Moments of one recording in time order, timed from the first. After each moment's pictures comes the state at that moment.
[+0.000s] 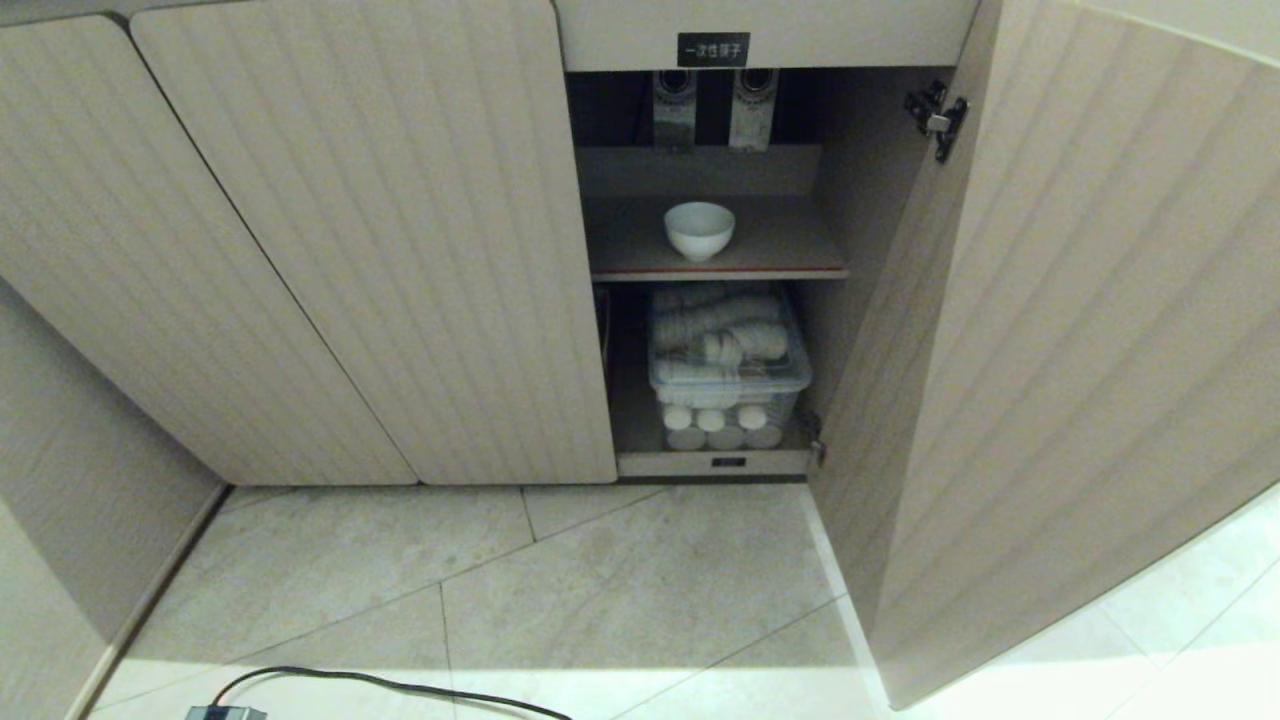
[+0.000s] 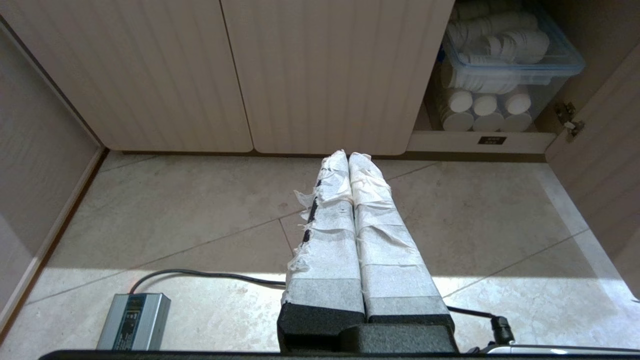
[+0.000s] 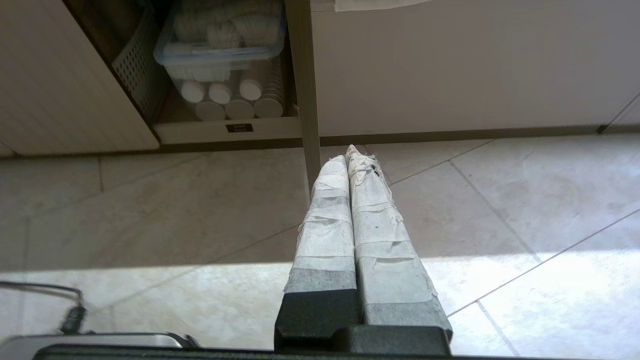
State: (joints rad) left arm 0.00 0.00 0.00 -0.01 0.01 -0.03; right arm 0.00 0.00 0.00 0.00 -0.03 0.03
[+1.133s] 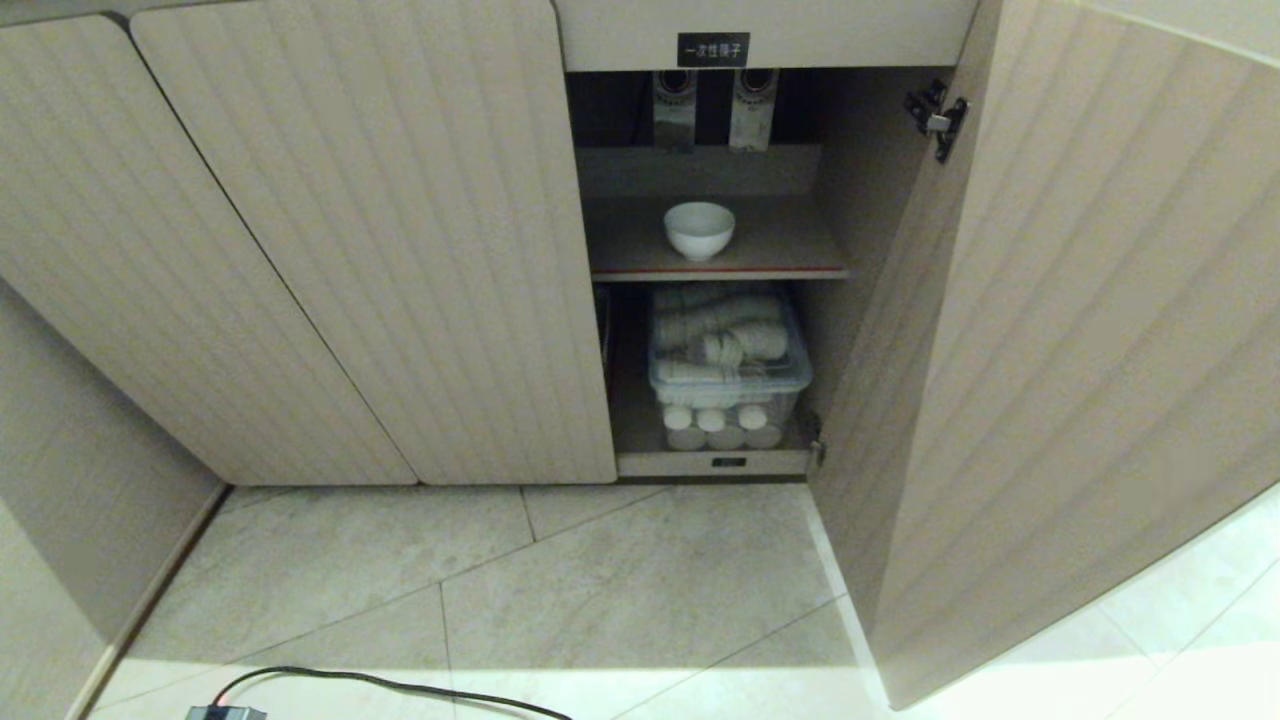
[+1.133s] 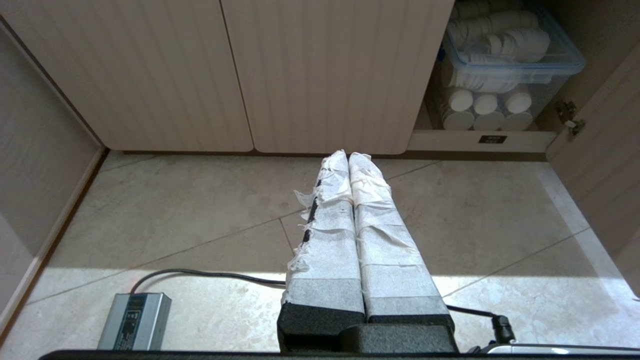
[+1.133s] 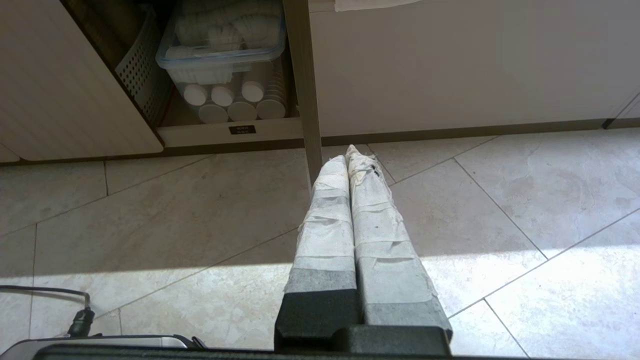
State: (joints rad) left arm 0.00 0.00 0.00 0.00 0.01 -0.03; right arm 0.00 0.00 0.00 0.00 -0.03 0.06
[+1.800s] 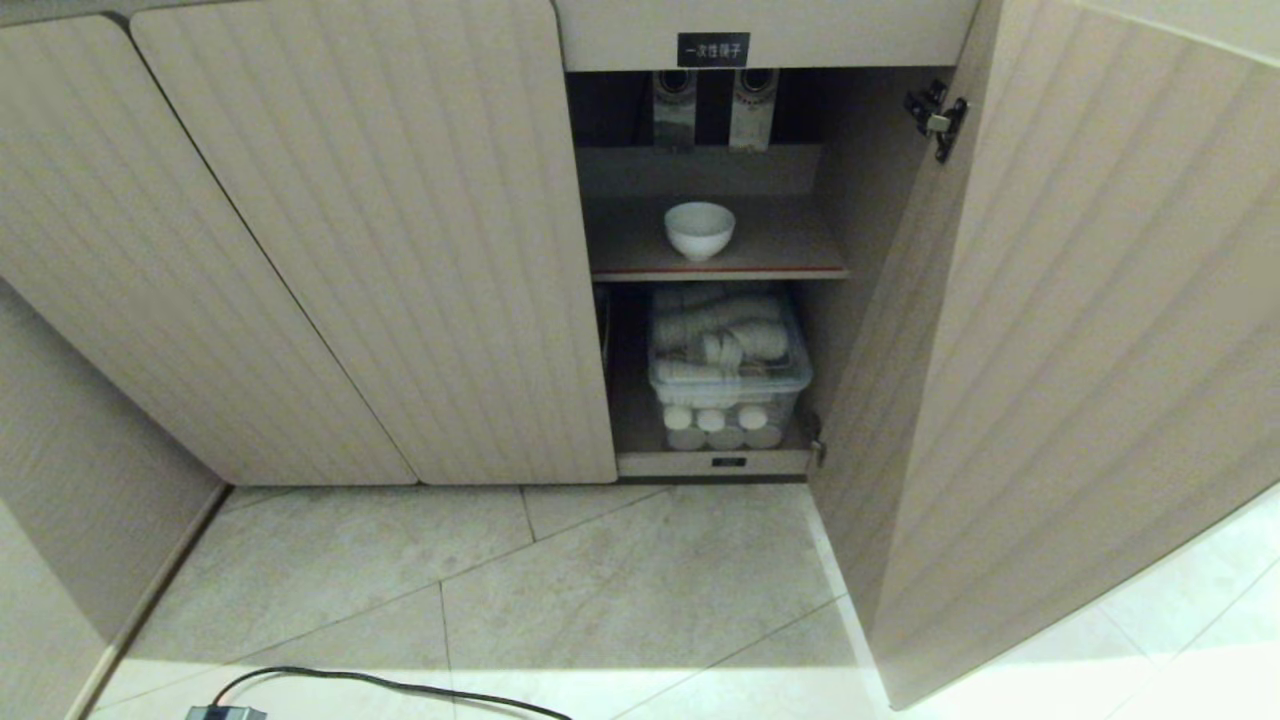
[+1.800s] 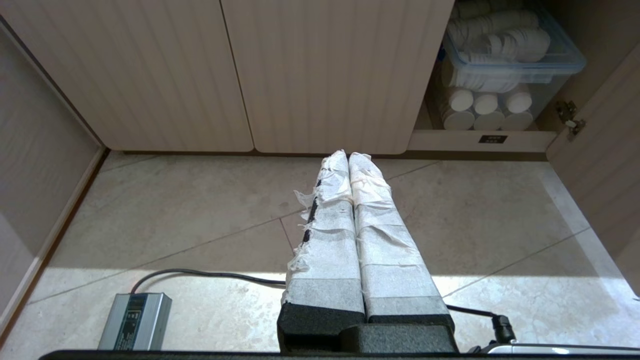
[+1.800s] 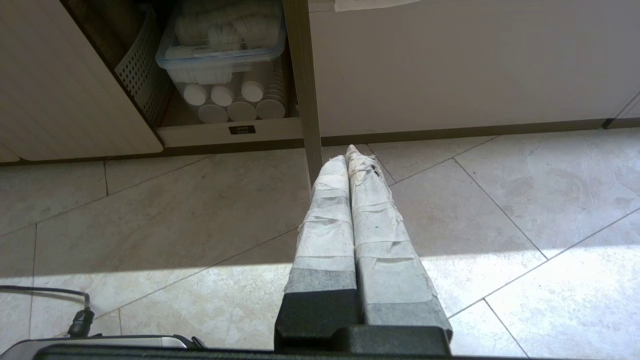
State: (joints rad) left arm 0.00 0.00 0.00 0.00 0.01 -0.03; right arm 0.00 0.00 0.00 0.00 -0.03 0.06
